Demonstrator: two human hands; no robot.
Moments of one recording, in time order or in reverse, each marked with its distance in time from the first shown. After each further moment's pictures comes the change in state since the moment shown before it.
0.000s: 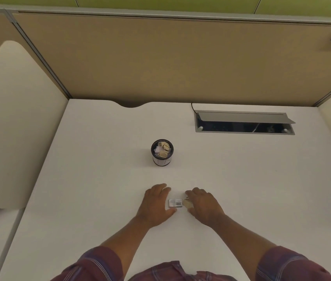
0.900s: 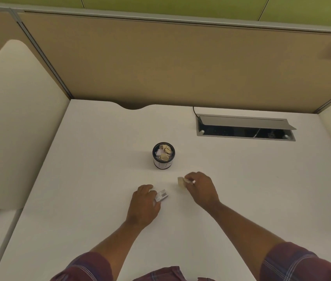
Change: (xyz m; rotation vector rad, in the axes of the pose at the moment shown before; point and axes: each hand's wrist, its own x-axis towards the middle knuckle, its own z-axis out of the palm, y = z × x) left_hand -0.005 -0.033 -0.006 -0.012 0.189 -0.154; right_hand 0.041 -0.012 -0.049 0.511 0.350 0.160
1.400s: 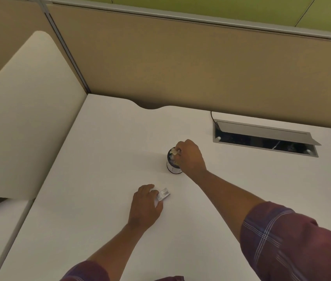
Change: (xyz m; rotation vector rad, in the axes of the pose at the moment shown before) left_hand 0.001 -0.026 -0.010 -0.076 0.103 -0.130; right_hand 0.112 -0.112 0.009 -0.158 -0.005 -0.141
